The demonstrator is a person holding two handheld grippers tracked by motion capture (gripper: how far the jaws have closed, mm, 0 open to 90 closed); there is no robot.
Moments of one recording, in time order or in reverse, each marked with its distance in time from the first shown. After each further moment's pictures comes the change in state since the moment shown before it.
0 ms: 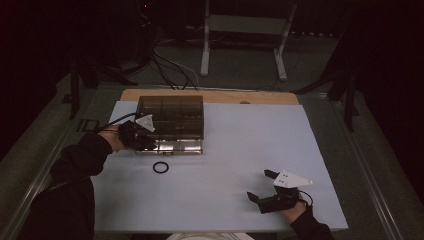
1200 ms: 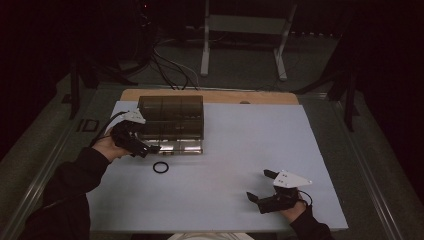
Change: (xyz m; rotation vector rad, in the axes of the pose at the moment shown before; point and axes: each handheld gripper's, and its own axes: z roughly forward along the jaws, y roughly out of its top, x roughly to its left) left arm -0.021 -0.005 -0.025 -0.272 0.051 -0.297; right arm 0.001 0.001 0.001 0.000 0.005 -0.004
